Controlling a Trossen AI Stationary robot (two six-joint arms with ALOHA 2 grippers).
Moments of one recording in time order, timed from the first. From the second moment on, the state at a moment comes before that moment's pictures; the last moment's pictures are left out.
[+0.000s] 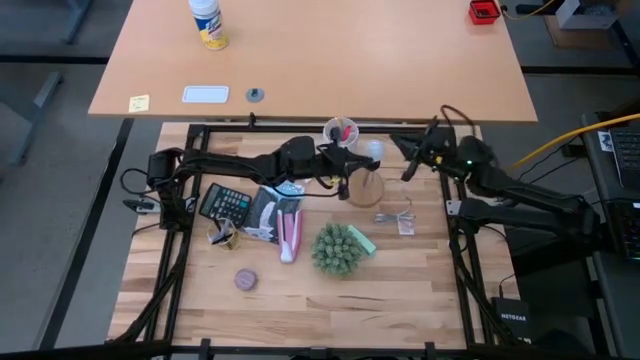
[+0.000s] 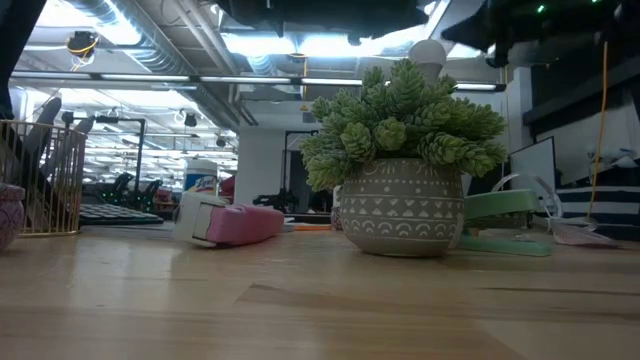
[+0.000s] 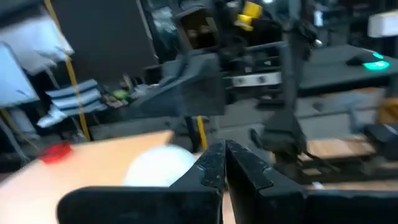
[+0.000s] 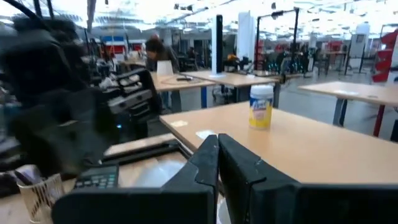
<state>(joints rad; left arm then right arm) 0.14 1.83 1.39 0.48 -0.04 0.25 -0.45 0.69 0.52 0.28 0.02 0.02</state>
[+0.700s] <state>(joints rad) 0.22 1.83 1.39 0.39 -0.18 0.19 -0.44 0.66 0.52 0.12 -0.10 0.10</state>
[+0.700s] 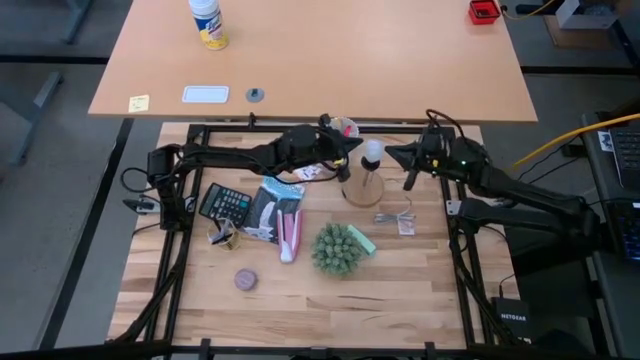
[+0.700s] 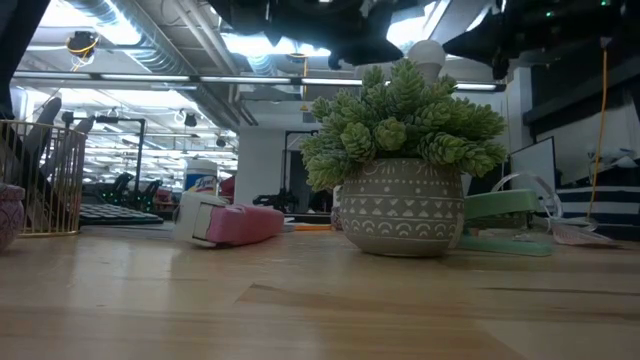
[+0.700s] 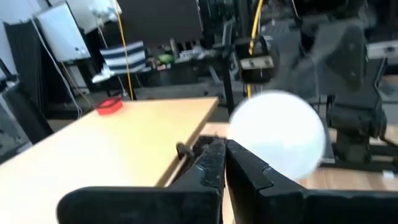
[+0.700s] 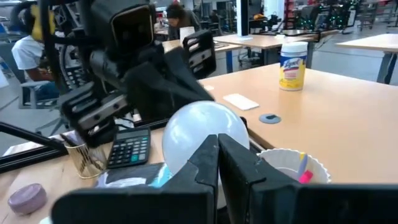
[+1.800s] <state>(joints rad) 0.14 1.80 1.39 0.40 -0.14 0.27 -0.45 0.67 0.52 0.24 0.01 -0.01</state>
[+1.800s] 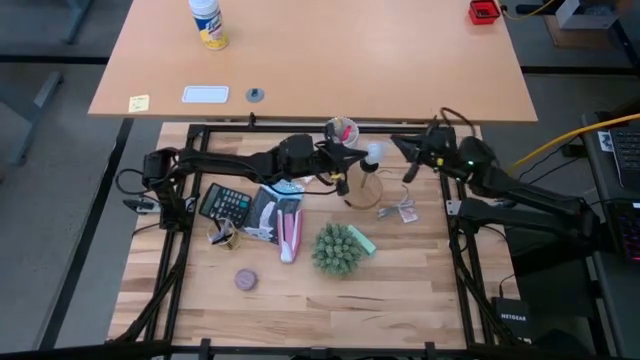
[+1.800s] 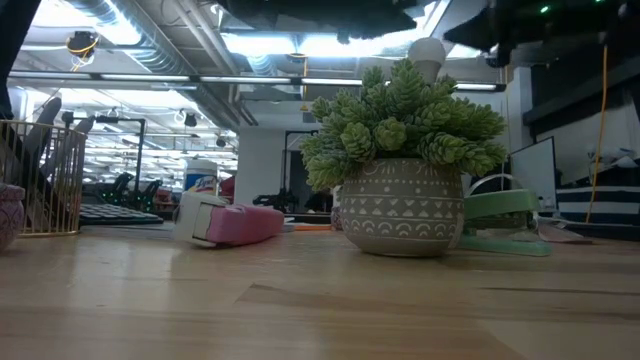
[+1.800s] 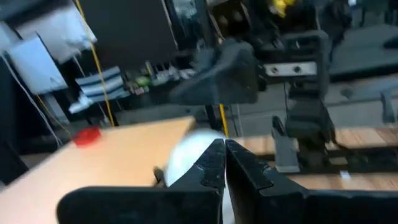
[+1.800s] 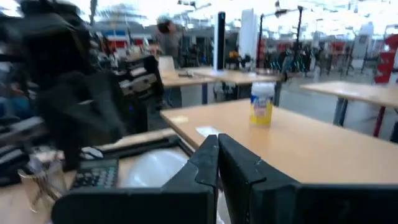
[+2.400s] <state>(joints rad) 0.24 1.81 1.38 0.36 -0.13 0.19 -0.38 0.62 0.47 0.14 -0.03 0.13</state>
